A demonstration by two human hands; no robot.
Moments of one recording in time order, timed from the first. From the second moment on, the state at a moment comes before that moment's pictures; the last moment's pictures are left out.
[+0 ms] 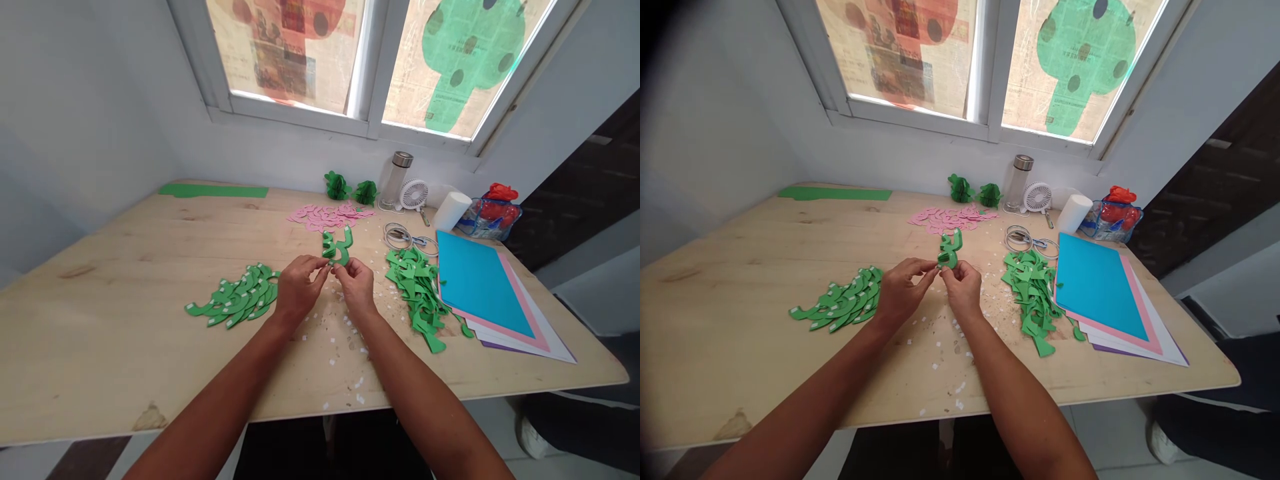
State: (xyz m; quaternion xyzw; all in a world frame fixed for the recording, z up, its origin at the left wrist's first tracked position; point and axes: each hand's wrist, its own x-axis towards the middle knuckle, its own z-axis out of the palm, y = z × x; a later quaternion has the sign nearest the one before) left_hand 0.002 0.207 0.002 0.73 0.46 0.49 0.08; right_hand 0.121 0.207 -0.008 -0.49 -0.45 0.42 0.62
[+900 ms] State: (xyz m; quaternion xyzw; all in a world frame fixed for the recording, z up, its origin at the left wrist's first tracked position) left_hand 0.001 0.207 0.006 0.65 0.49 0.51 0.28; right_hand 0.122 0.204 -0.008 -0.50 -0.50 0.38 0.59
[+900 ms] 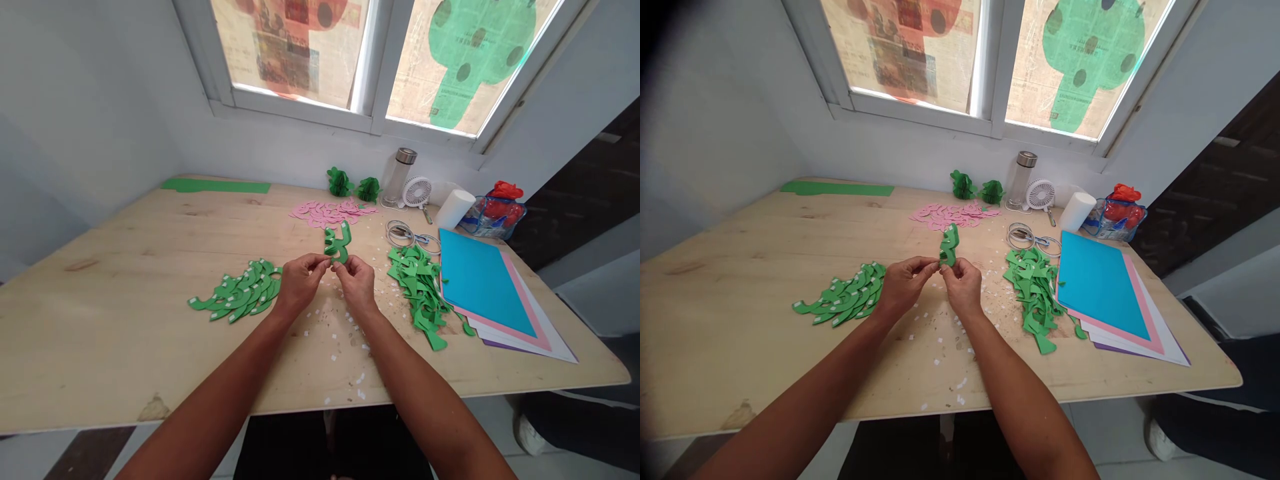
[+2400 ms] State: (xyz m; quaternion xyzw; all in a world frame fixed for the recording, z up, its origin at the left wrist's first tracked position) left_hand 0.000 0.213 0.006 0.51 0.44 0.53 0.51; right_hand 0.122 0.208 -0.011 -0.46 -0.43 0.48 0.61
